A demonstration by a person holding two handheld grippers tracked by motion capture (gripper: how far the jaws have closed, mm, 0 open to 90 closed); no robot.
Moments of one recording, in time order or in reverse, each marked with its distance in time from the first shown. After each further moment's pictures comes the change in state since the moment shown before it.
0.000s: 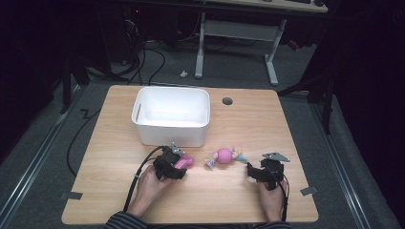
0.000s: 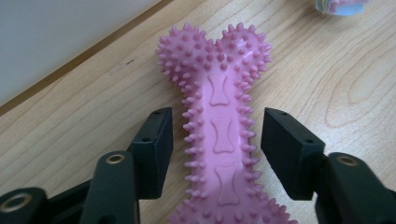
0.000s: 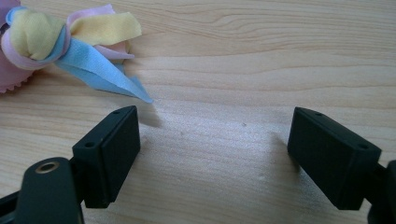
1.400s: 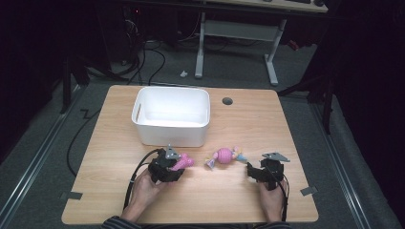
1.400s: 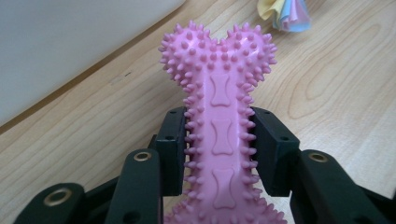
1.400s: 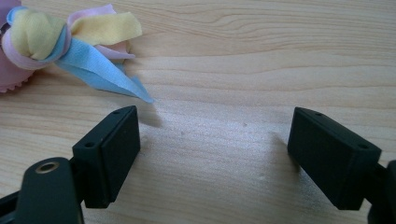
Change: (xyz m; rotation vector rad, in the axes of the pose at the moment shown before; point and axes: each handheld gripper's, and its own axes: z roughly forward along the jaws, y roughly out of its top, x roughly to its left) left arm -0.004 -0.012 -0.029 -0.112 -0.032 0.035; right arm 0.000 0.000 0.000 0.000 0.000 0.000
